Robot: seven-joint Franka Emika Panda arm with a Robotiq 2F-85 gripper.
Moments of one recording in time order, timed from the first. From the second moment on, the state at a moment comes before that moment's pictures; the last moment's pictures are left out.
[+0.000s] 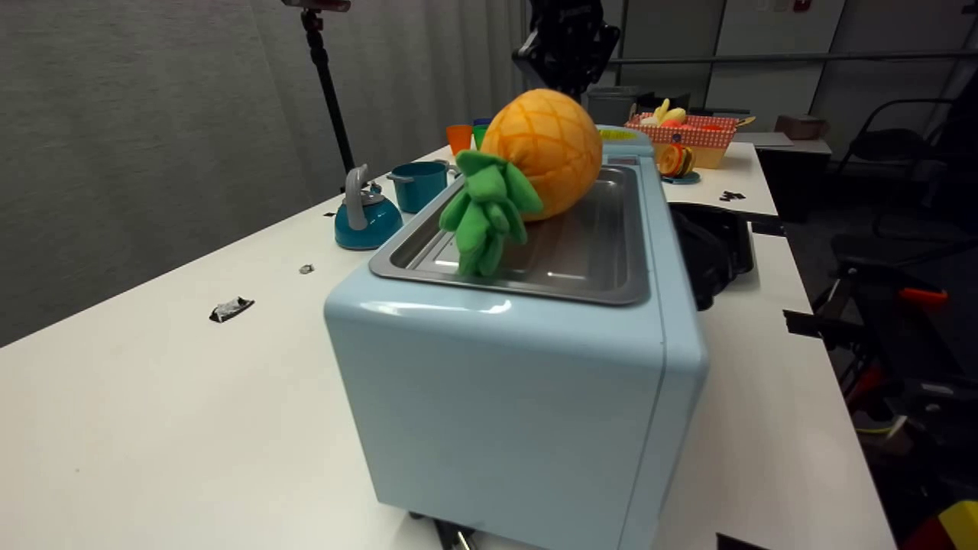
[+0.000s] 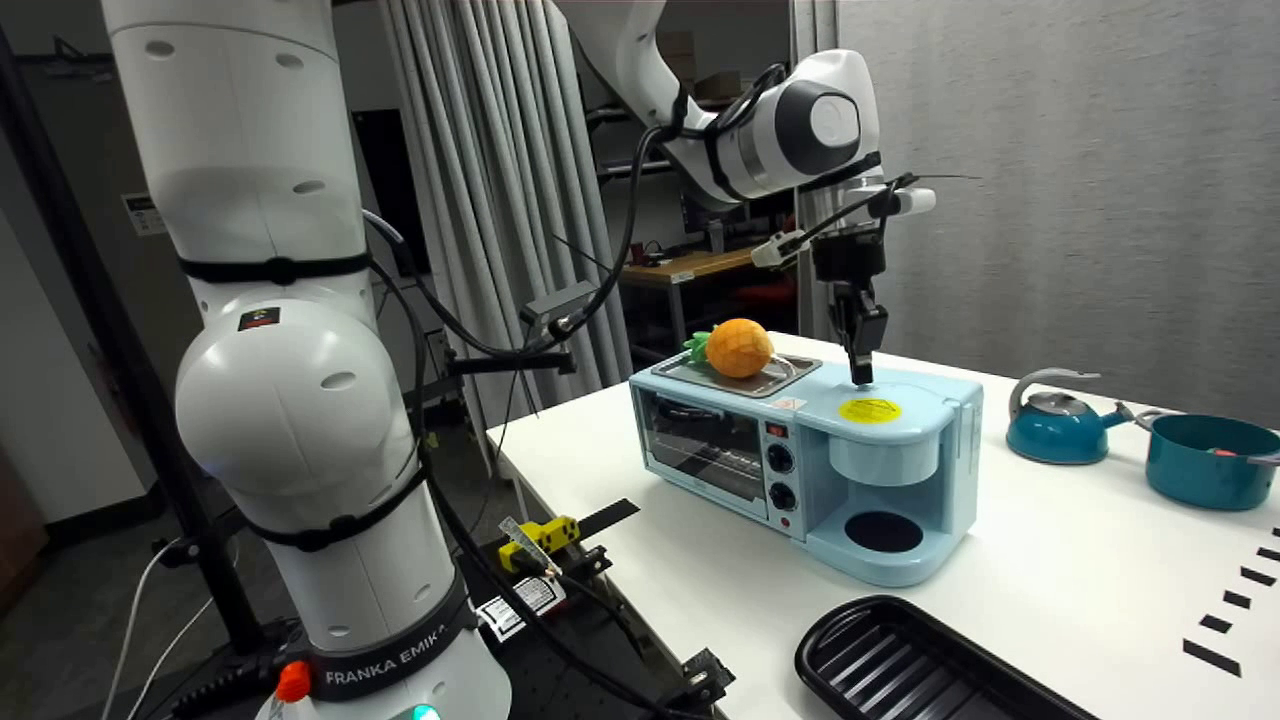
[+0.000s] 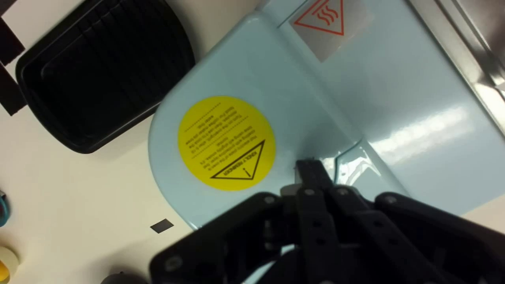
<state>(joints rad) 0.03 0.13 0.00 -2.16 -0.20 2.25 0.68</state>
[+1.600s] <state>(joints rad) 0.05 0.12 -0.01 -2.19 -0.30 2.35 0.70</state>
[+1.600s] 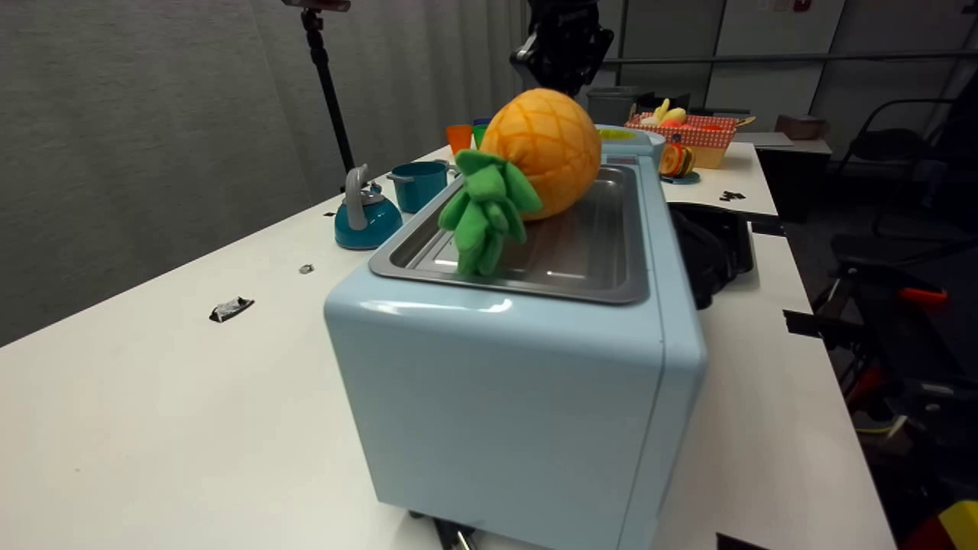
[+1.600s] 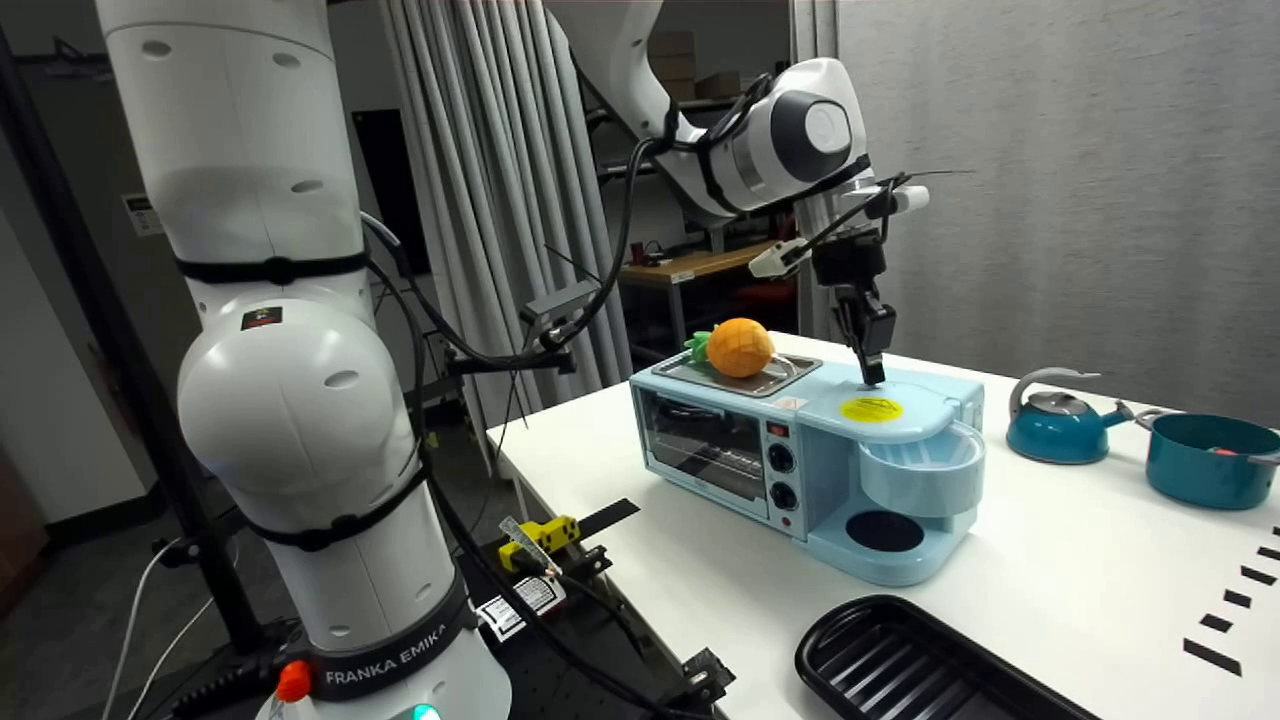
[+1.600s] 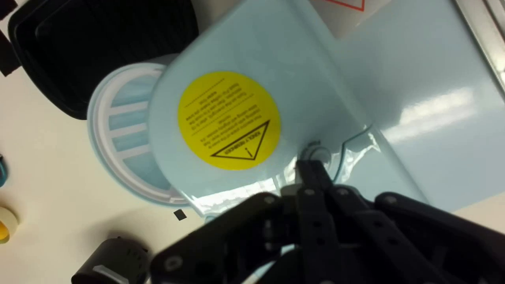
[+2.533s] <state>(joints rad) 0.05 0.14 0.00 -2.09 -0.27 2.29 0.67</state>
